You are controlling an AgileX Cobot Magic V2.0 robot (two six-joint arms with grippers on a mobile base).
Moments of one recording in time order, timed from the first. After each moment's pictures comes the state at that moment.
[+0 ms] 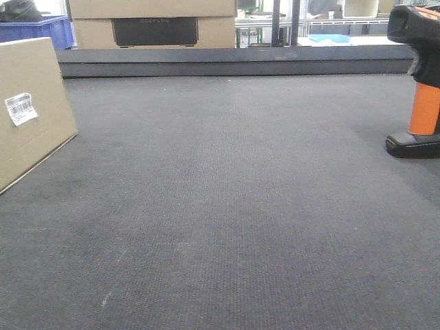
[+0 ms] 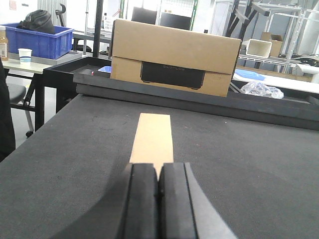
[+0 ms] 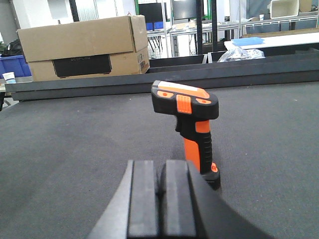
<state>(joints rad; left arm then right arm) -0.02 0.33 -0.27 -0.02 -0.01 -0.11 0.04 0.00 -0.20 -0.01 0.27 0.18</state>
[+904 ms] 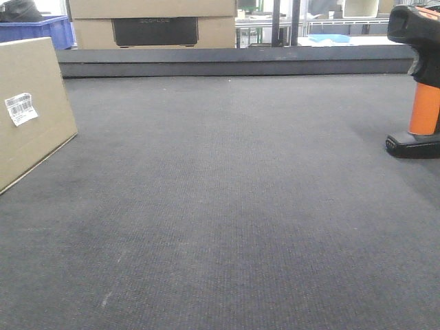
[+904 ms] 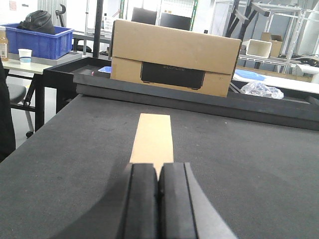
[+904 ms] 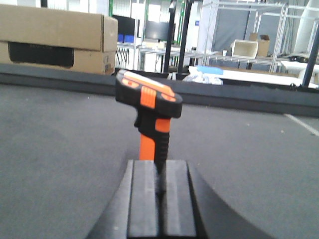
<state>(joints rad) -0.02 0.32 -0.27 -0.02 -0.01 -0.11 -0.09 0.00 0.00 0.08 0.02 -0.12</state>
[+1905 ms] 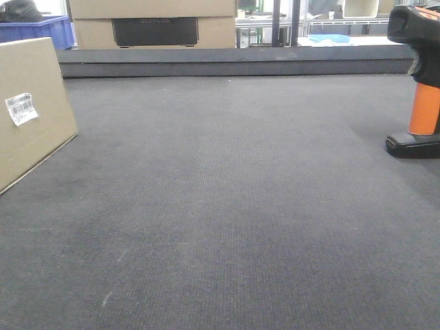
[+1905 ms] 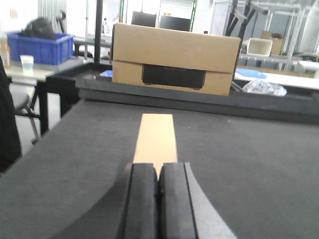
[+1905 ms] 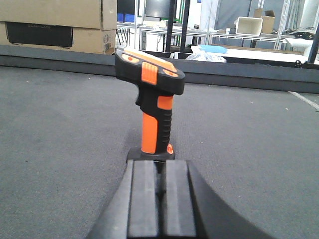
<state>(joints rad) -0.02 0.27 -0.23 0.00 -0.01 -0.05 -0.08 0.00 0.00 0.10 0.07 -0.12</state>
